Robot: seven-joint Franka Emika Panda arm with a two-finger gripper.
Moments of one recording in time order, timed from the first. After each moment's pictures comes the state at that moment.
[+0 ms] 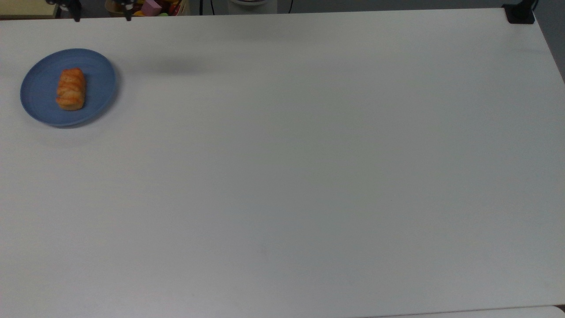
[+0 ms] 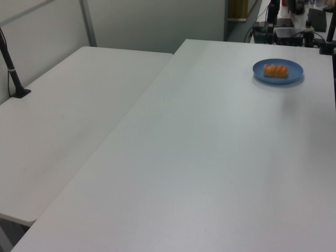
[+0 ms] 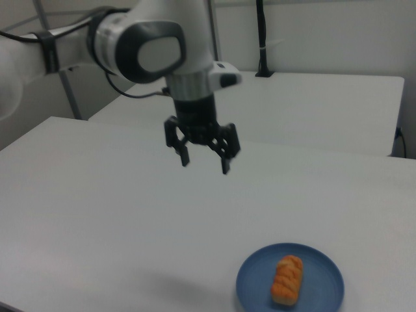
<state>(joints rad) -0.06 0.11 -0.30 -1.59 0.02 1.69 -0.45</state>
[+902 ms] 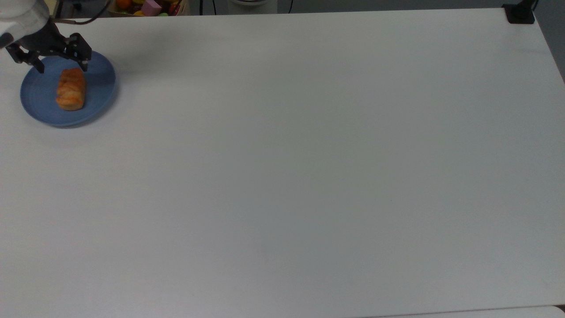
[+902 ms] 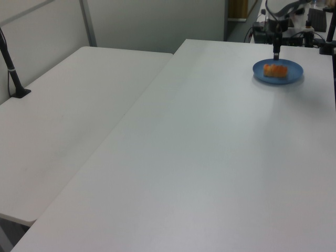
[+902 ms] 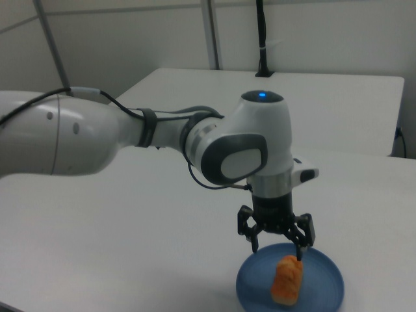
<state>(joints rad) -0.21 0.39 -0.37 -1.66 0.04 2.01 -0.74</state>
